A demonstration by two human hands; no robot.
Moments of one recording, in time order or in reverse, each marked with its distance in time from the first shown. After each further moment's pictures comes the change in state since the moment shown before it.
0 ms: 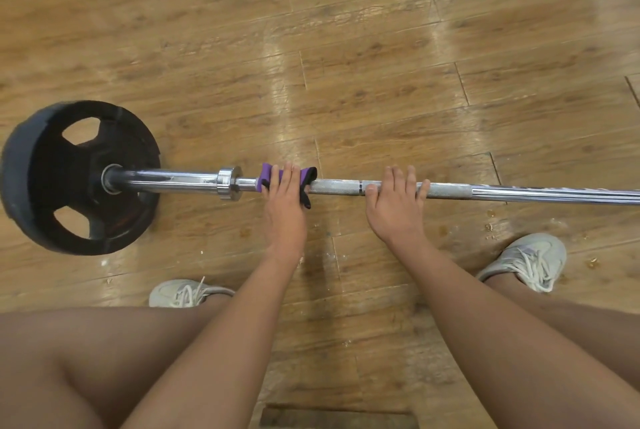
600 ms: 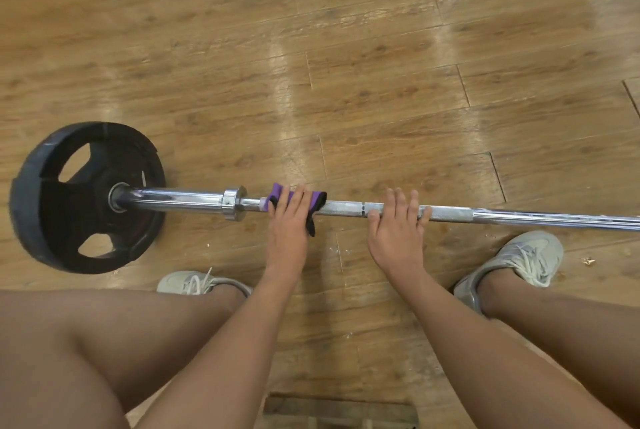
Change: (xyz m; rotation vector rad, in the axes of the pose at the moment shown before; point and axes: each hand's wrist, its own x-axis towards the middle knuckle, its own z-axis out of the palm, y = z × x) left_hand -0.052 -0.010 -0.009 0.076 -0.074 0.130; right_hand -0.056 0.008 0.025 0.036 0.058 0.002
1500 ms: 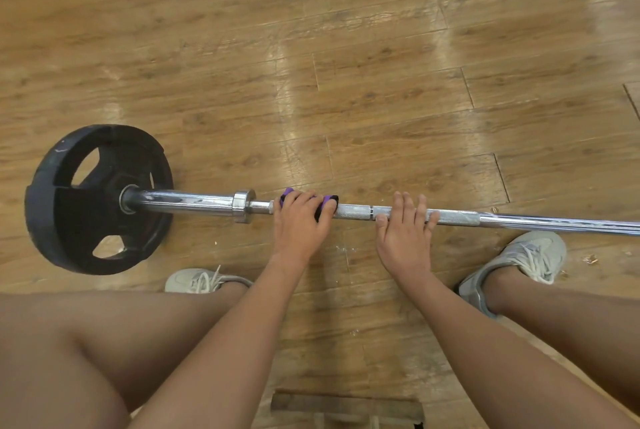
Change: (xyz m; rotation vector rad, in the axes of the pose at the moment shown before) left_hand 0.008 0.008 -0.021 -0.035 0.018 -0.031; right_hand -0.010 0.007 0.013 -0.002 0.060 -0.013
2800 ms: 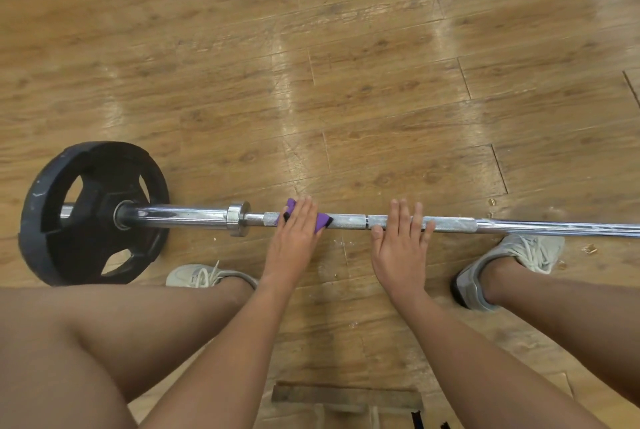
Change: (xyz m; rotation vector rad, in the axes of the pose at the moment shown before) left_hand -0.040 -0.019 0.011 0.246 -0.160 0.173; right_hand -0.035 0.007 0.017 -0.020 0.177 -0.039
